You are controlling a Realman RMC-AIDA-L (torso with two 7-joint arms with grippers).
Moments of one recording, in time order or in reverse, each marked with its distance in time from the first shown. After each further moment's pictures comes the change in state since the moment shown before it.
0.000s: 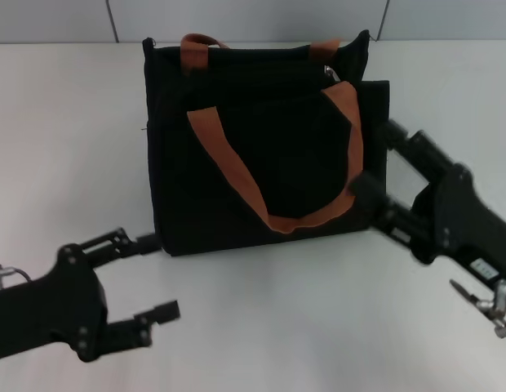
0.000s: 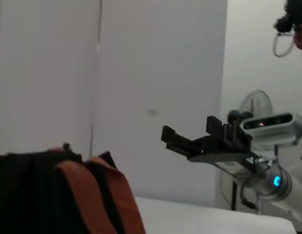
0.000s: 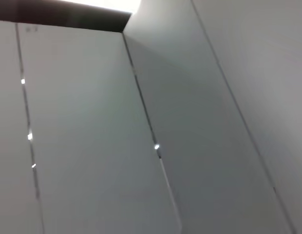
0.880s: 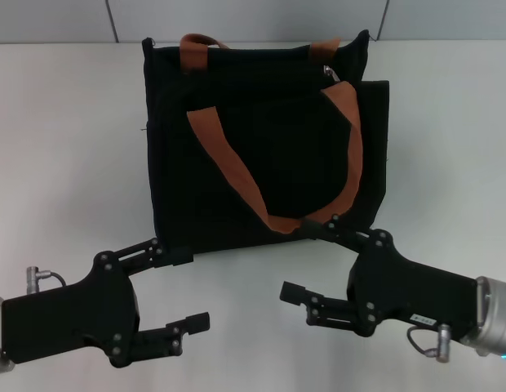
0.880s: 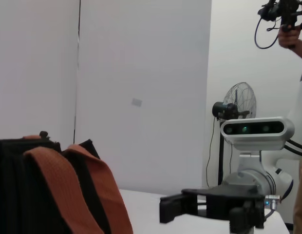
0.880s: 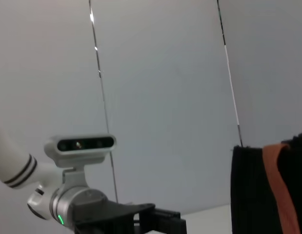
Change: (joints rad) left arm -0.042 -0.016 0.002 -0.059 0.042 -0.037 0.050; right arm 0.095 0.005 -0.235 -0.090 -0.051 0.152 -0.056
